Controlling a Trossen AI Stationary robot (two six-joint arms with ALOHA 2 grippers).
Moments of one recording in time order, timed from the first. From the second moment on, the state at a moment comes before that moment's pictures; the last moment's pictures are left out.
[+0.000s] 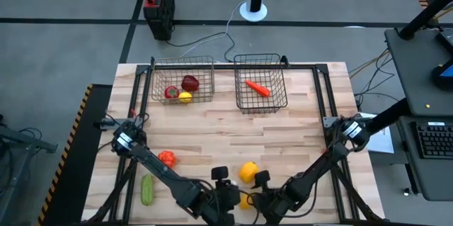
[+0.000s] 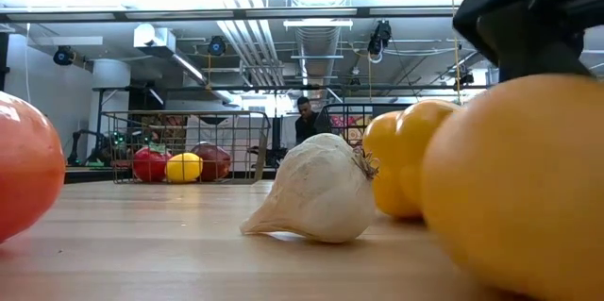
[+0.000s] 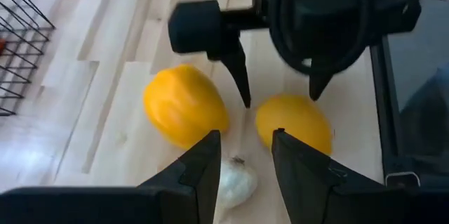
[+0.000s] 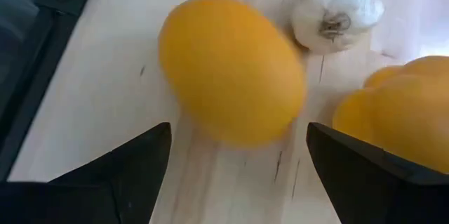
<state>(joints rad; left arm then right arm) -0.66 2.16 1.94 -0.82 -0.61 -0.59 0.76 1.99 1.29 -0.39 0.37 0.37</state>
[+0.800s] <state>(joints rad) -0.72 2.27 1.86 -0.65 -0.46 -0.62 0.76 1.95 1.31 -0.34 0.36 0.27</state>
